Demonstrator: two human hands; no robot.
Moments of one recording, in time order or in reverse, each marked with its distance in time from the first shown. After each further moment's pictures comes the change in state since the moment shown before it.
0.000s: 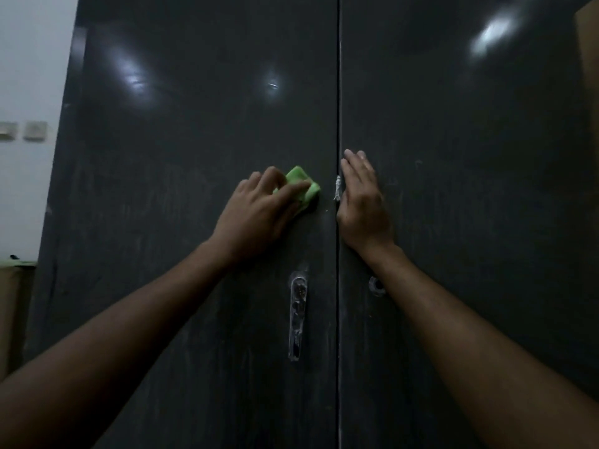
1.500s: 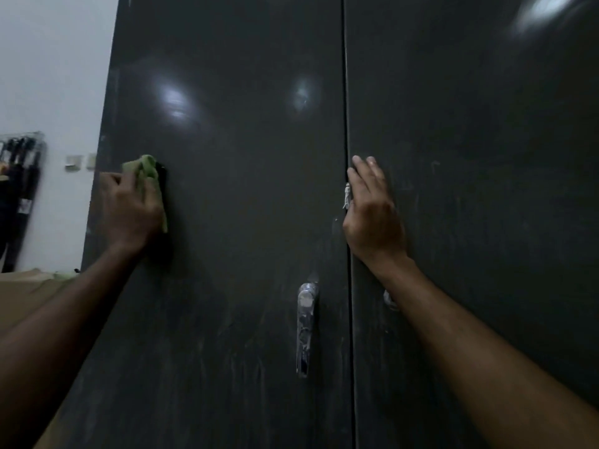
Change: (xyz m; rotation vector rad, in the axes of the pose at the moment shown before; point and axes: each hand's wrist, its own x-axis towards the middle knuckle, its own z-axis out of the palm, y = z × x) left_hand -0.055 -0.126 -0.058 0.143 0.314 -0.795; right_hand -0.003 0.002 0.007 0.007 0.064 -0.008
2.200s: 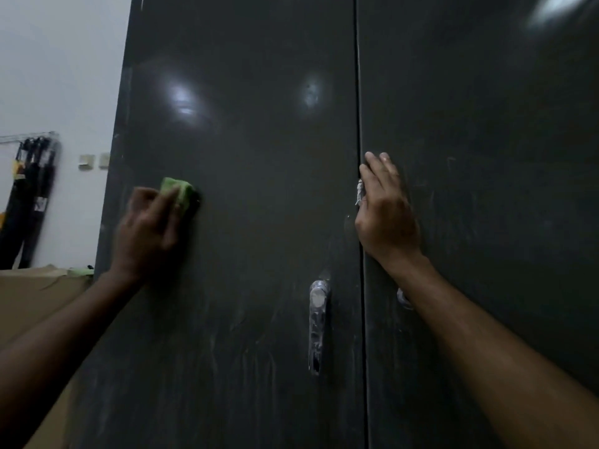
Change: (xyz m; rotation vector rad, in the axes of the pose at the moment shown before) left_hand -0.035 -0.030 -0.008 0.088 -0.070 0.415; right_hand -0.001 0.002 0.002 -0.020 0.011 -0.009
